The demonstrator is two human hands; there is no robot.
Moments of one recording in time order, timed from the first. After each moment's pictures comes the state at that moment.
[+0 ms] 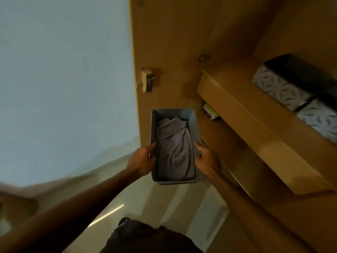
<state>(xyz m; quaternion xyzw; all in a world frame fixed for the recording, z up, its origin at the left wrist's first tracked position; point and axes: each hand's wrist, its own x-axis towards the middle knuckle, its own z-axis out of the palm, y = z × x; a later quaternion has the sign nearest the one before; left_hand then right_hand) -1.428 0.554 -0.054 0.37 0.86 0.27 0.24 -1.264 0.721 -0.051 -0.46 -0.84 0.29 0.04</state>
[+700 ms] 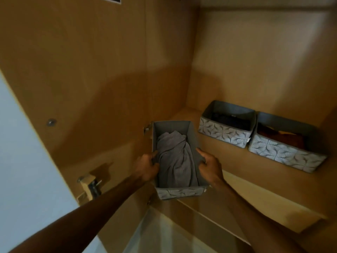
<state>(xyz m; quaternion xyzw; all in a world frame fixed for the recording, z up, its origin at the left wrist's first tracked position) -1.556 0.867 0.046 0.56 0.73 0.32 0.24 -1.328 0.943 0.037 -0.58 -0.69 0.30 0.31</state>
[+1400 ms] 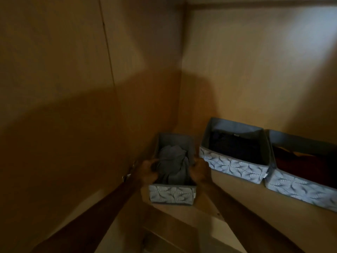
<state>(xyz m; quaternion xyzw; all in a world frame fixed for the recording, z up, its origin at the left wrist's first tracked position) -1.612 1.137 0.045 0.58 0.63 0.32 0.40 -1.409 1.187 0.038 -0.66 -0.65 0.27 0.26</state>
